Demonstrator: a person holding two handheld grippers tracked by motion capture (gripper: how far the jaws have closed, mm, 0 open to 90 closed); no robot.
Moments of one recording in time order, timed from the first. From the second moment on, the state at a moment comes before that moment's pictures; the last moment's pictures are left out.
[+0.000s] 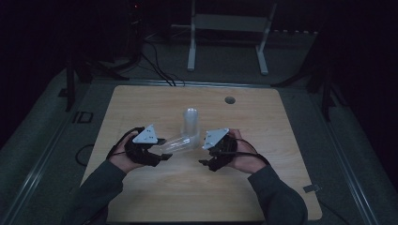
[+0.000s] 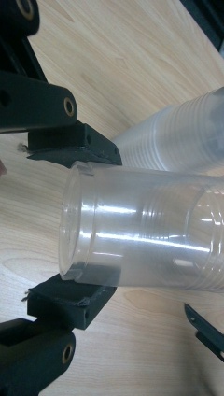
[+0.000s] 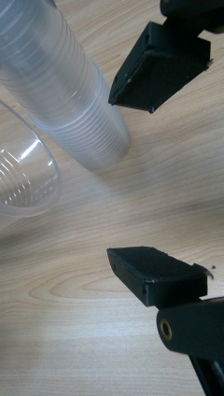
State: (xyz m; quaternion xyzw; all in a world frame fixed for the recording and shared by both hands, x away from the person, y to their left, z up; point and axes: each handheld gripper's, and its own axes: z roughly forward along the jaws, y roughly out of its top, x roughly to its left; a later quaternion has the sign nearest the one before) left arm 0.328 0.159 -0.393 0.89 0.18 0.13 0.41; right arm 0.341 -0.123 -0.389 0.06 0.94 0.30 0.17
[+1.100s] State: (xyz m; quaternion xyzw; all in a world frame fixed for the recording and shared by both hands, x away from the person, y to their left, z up) left arm 0.323 0.163 -0.396 0.82 0.23 0.17 0.49; right arm 0.342 -0.119 -0.392 0.12 0.91 0.36 0.18
